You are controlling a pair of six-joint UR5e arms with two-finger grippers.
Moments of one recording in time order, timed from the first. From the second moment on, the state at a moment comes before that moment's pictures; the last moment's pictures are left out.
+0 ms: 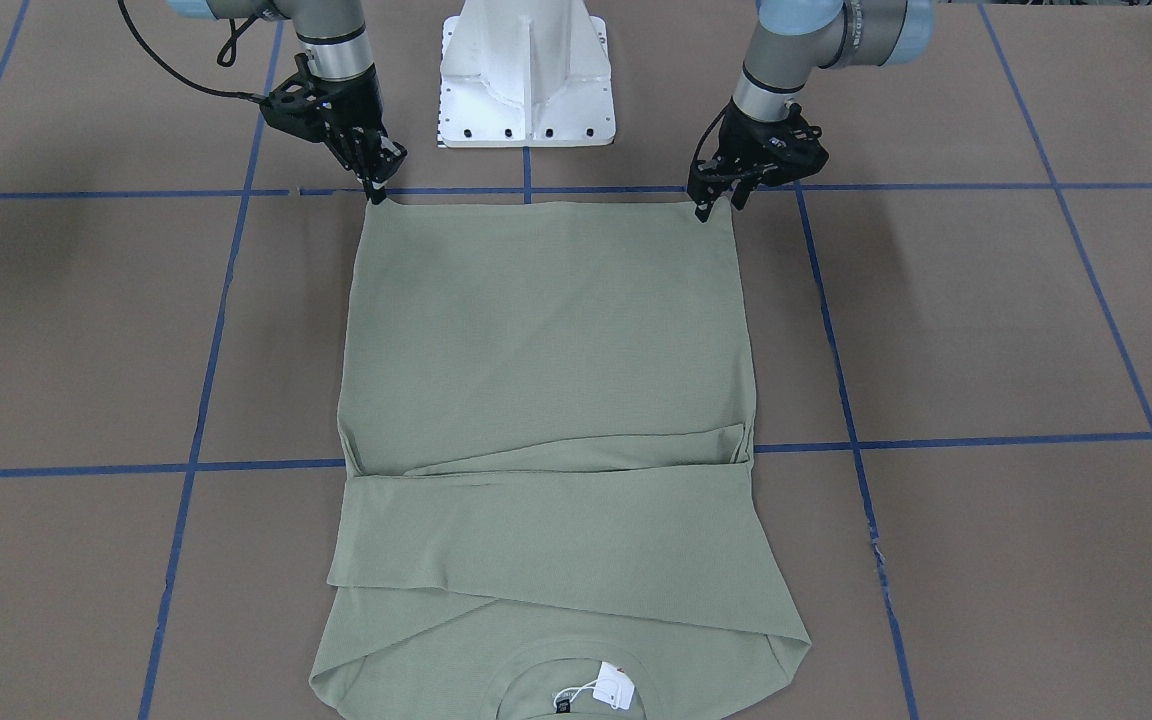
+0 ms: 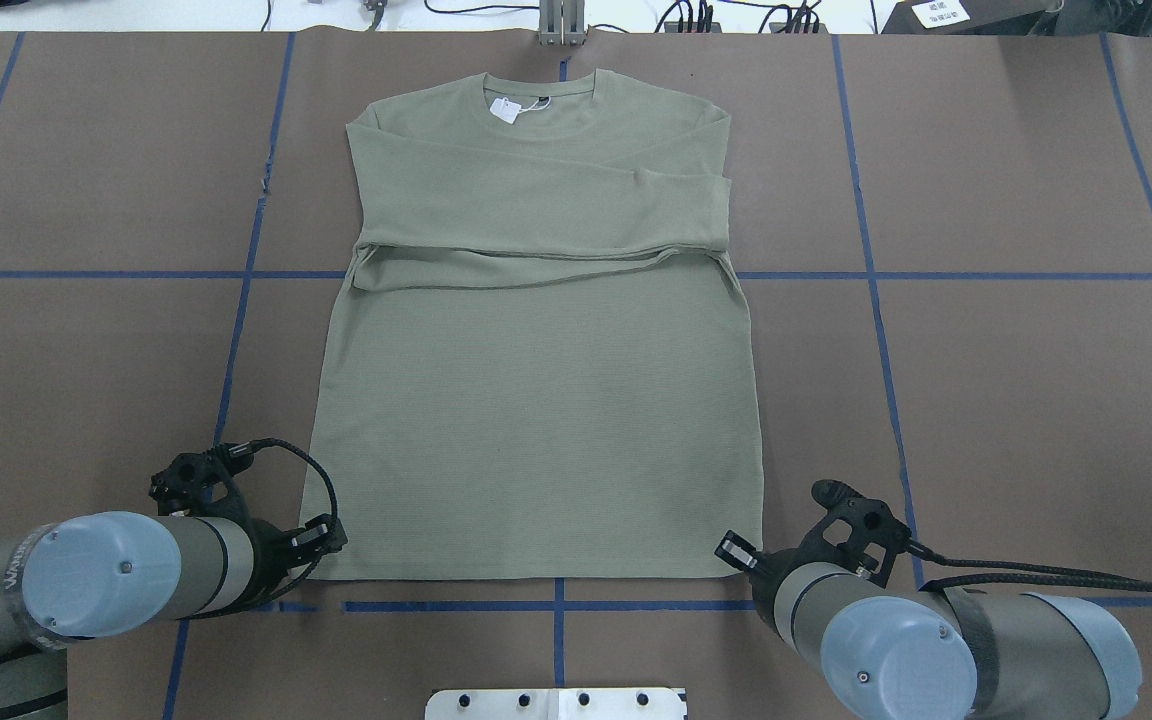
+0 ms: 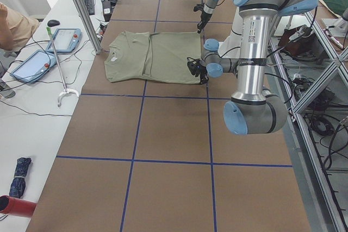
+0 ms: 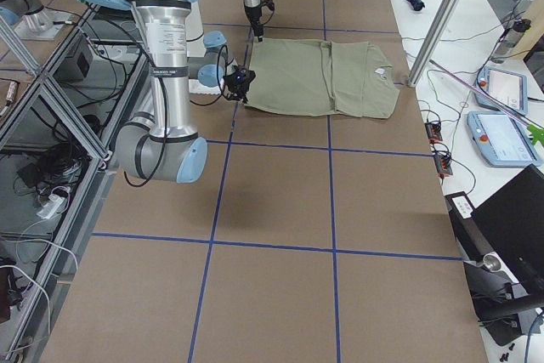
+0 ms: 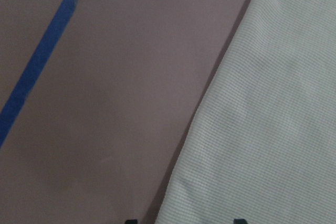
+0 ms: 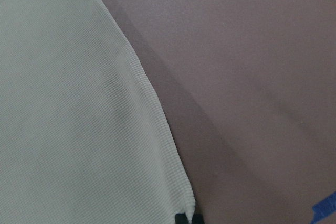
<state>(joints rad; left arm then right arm) -0.24 -1.63 -2.02 -1.95 -1.61 -1.84 0.10 -1.43 2.11 -1.43 1.35 2.11</state>
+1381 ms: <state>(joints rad) -0.18 -1.63 -2.13 -1.89 -1.69 -1.89 0.10 -1.46 2.17 -1.43 1.36 2.11</state>
